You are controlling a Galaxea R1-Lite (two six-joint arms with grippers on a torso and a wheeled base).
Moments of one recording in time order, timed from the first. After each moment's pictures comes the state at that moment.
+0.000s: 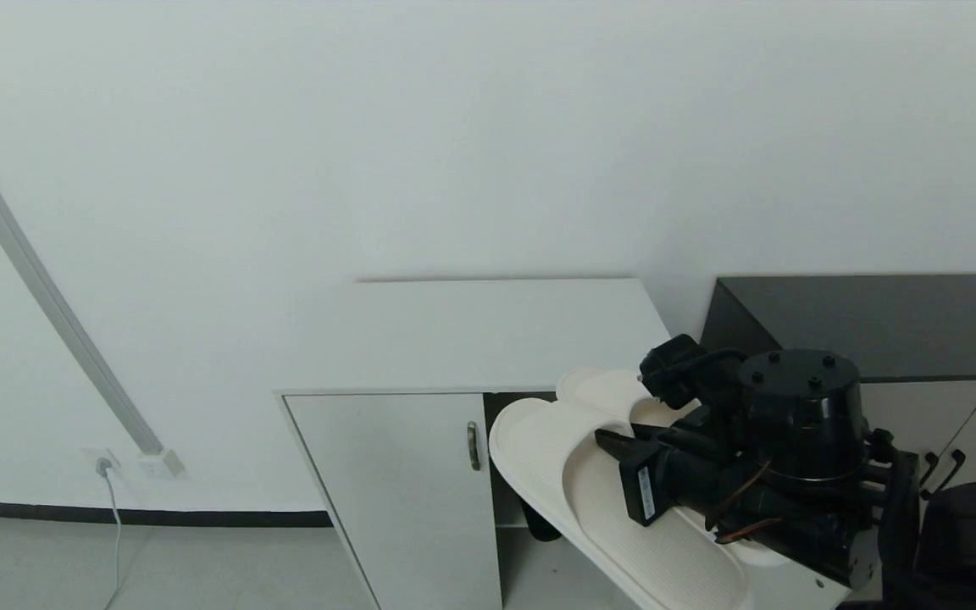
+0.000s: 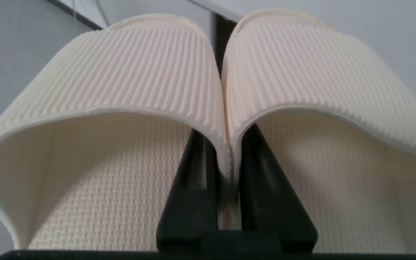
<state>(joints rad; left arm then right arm) 0.00 0.00 0.00 0.00 0.02 -0.09 0.80 1.74 -0.69 -0.73 -0.16 0.06</state>
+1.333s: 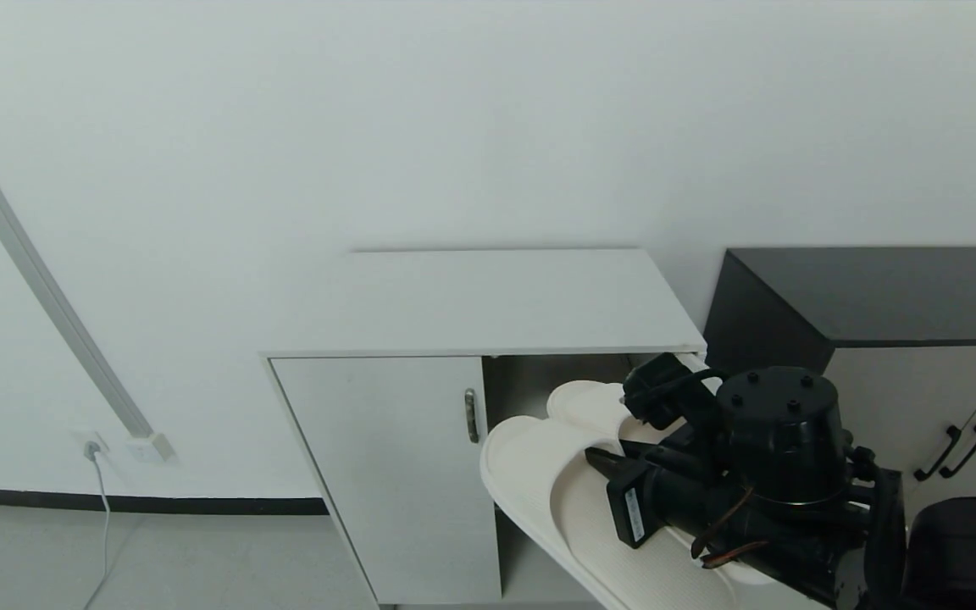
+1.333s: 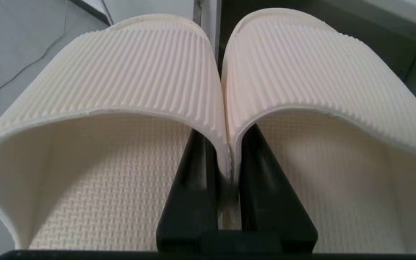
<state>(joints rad) 0.00 0.00 0.00 0.00 0.02 -0.09 0.85 1.75 -0.68 -0.73 -0.18 0.06</state>
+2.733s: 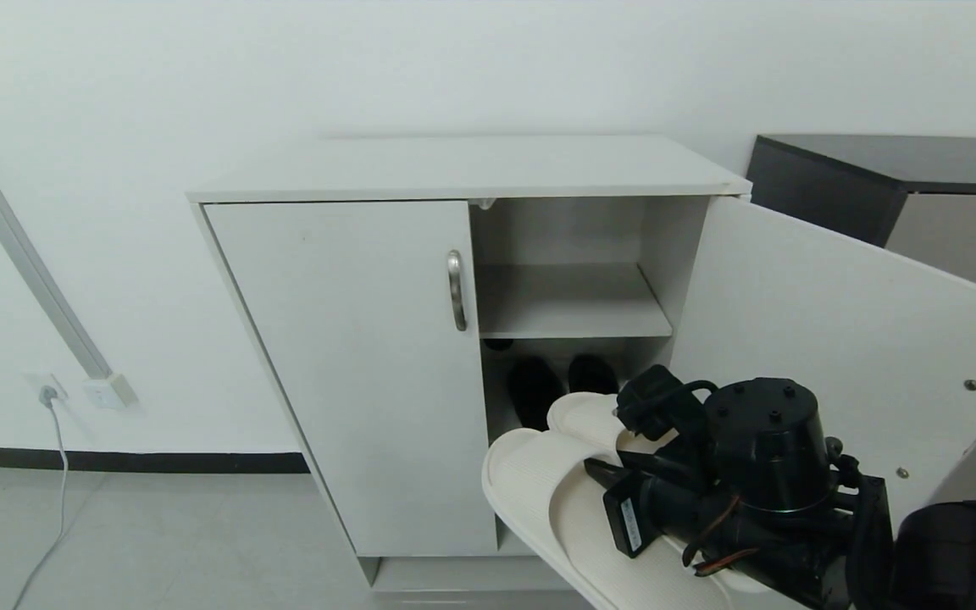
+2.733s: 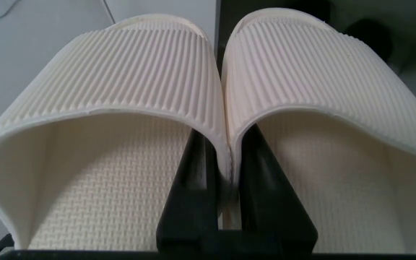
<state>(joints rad) 0.00 0.00 0.00 0.00 0.02 -0.10 0.85 1.78 -0.67 -0.73 -0.19 0.06</state>
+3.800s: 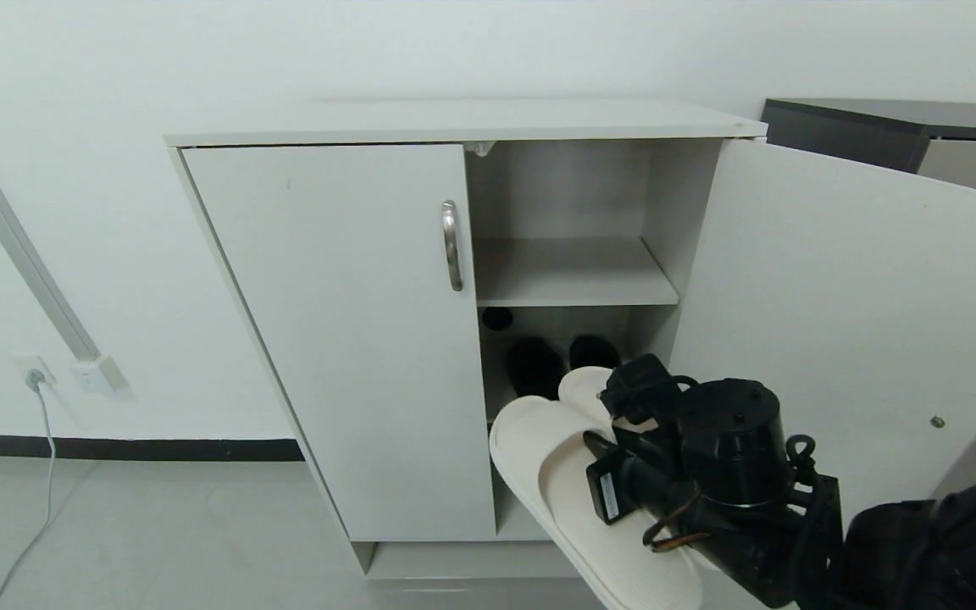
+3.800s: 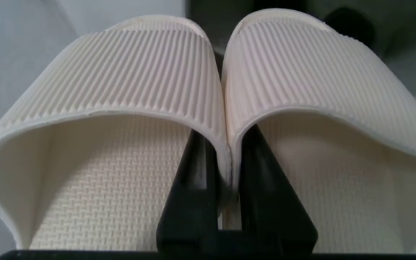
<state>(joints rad) 0.00 0.00 0.00 0.00 0.02 -0.10 0.85 1.87 -0.73 -0.85 -0.38 0.05</state>
